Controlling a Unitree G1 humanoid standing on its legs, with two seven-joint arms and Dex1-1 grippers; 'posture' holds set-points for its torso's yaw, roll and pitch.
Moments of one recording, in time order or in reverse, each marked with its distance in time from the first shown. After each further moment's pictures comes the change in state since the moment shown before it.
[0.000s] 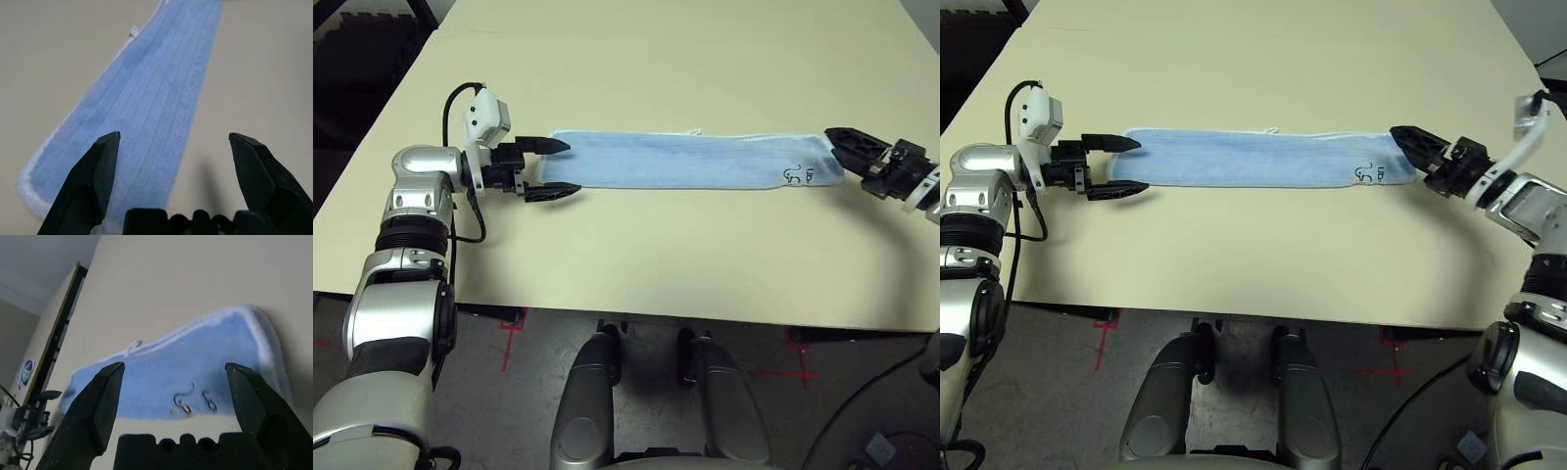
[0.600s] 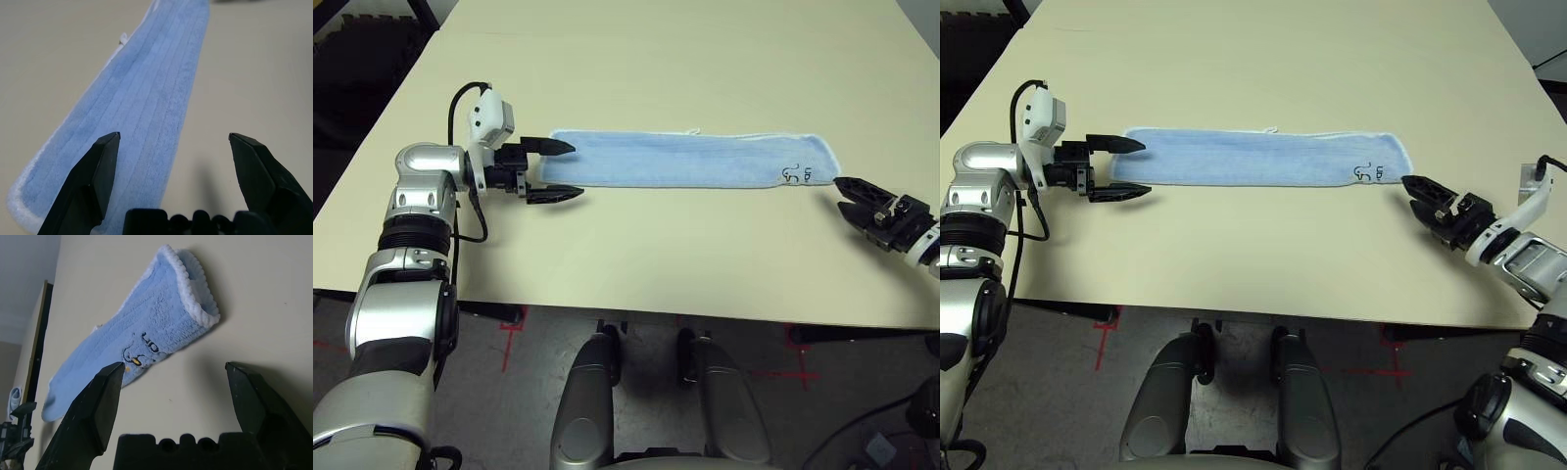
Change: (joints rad) left arm 0.001 -0.003 -0.001 -0.029 -0.002 0.000 -0.022; right arm 0.134 0.146 -0.096 -0.096 0.091 0.008 -0.207
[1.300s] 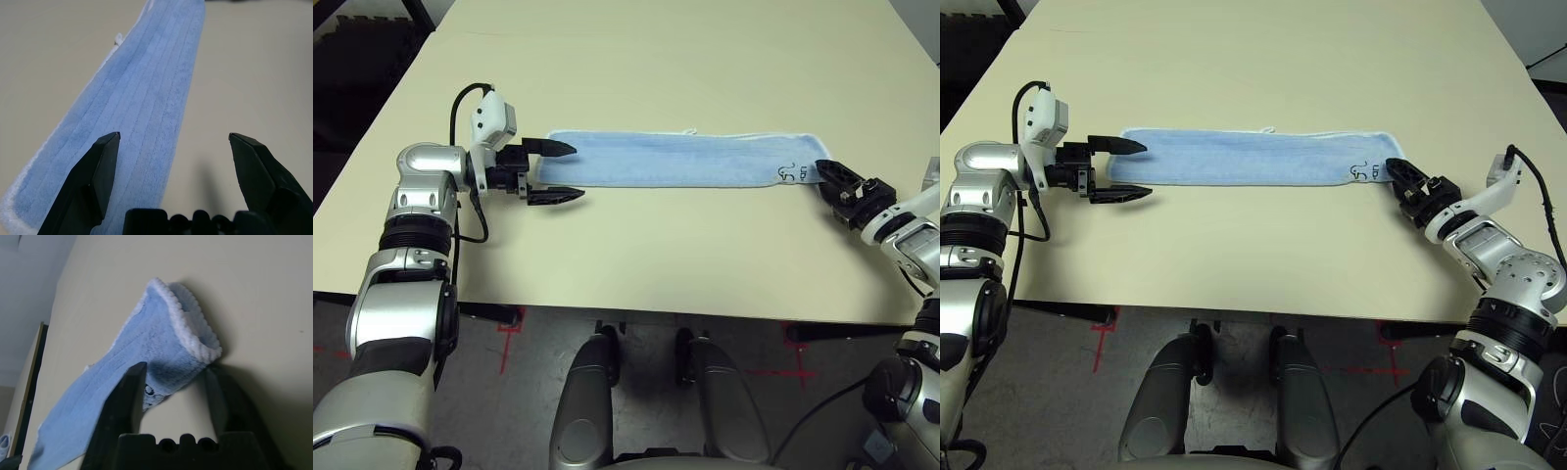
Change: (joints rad) left arm 0.000 -0.001 -0.010 0.000 0.005 -0.007 -0.003; right arm -0.056 0.154 0.036 0.029 0.004 -0.231 -0.169
